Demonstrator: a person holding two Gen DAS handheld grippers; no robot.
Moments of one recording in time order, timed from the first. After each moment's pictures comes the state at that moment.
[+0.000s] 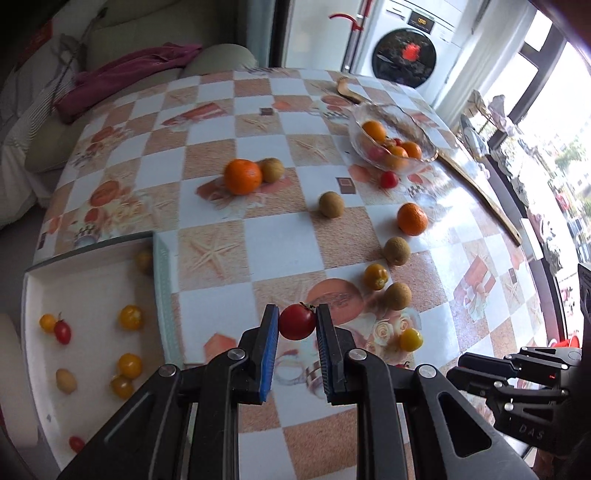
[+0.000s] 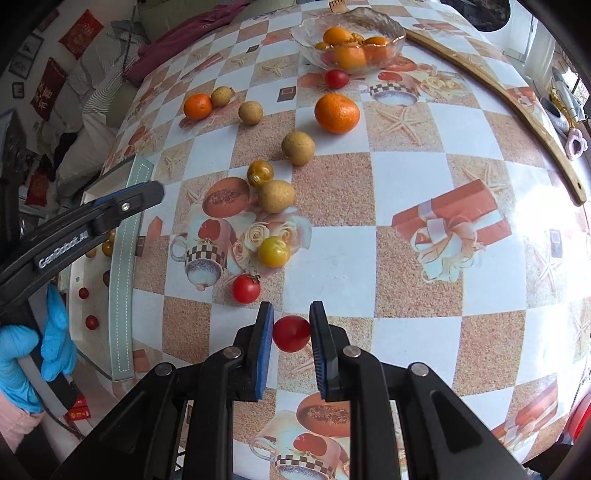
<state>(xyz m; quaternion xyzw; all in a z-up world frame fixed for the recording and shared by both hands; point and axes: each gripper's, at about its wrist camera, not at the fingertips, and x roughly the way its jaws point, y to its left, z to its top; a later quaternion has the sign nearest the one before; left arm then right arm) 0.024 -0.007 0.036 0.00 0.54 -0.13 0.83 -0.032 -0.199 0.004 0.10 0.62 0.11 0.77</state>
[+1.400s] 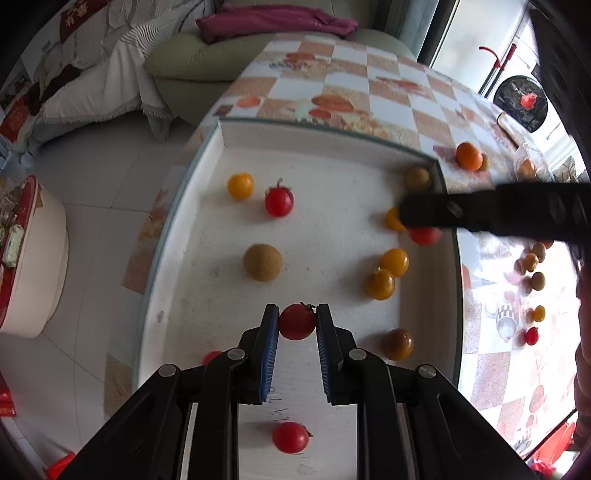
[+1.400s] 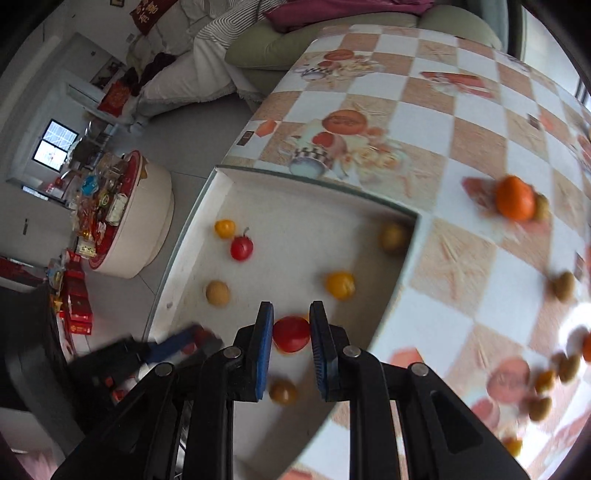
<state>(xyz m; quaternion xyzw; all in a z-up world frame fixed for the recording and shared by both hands) -0.030 0.176 -0.004 -0.08 0.57 0.05 0.82 0.064 0.066 0.013 0.00 0.62 0.31 0.72</state>
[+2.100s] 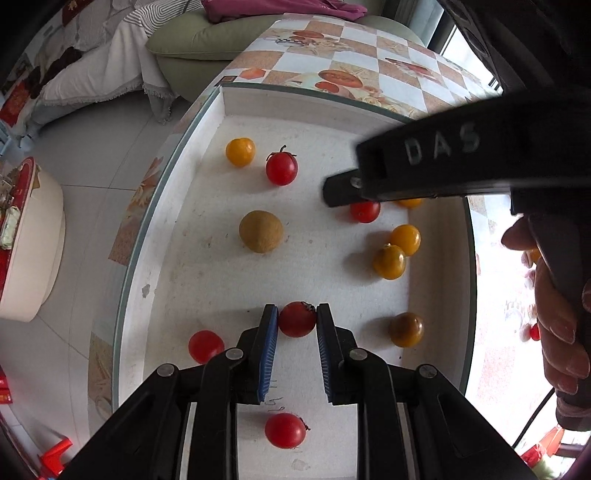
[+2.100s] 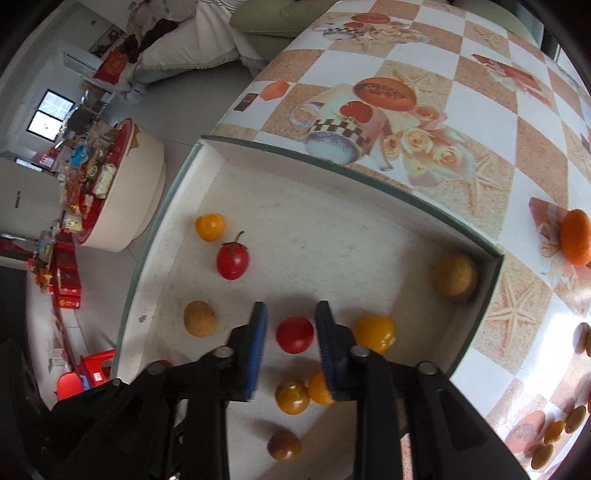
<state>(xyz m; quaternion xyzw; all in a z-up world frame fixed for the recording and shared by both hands) -0.037 0.175 -0.018 -0.09 0.59 0.06 0.80 0.080 0.110 -0.031 -0.05 0.65 0.32 0.69</state>
